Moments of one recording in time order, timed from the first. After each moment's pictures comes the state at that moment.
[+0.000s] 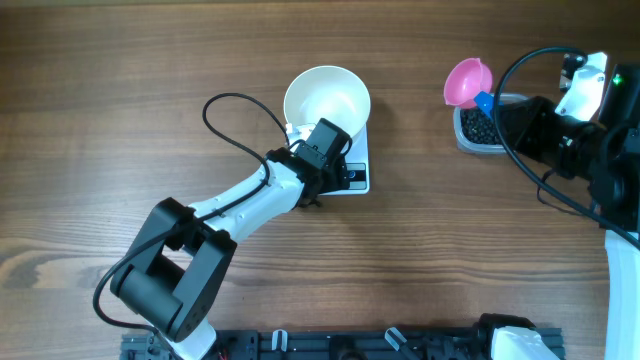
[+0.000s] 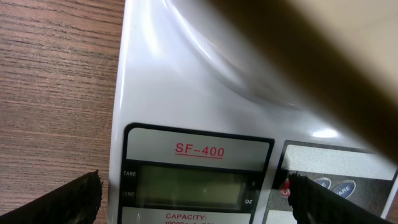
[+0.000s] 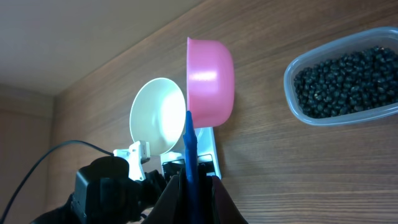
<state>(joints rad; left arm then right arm) -0.63 1.81 1.06 -0.48 -0.15 -0.76 -0.11 1.19 1.47 -1.09 -0.42 0.39</state>
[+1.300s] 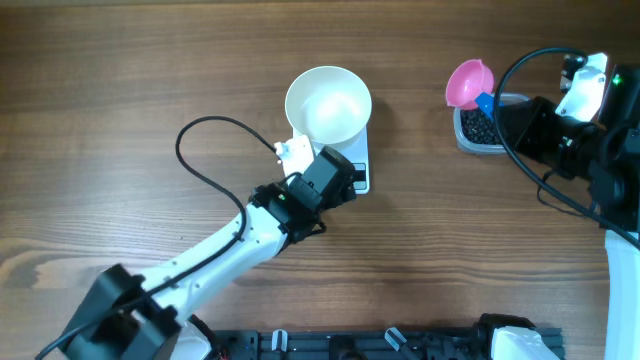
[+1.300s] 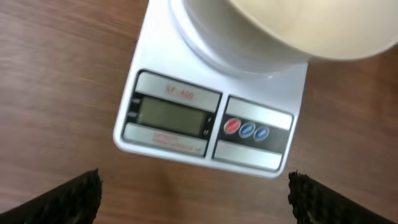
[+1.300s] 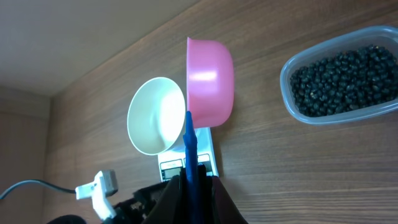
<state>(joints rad) -0.76 1.52 0.89 -0.42 -0.28 -0.99 -0.11 1.19 1.47 -1.10 -0.41 0.39</state>
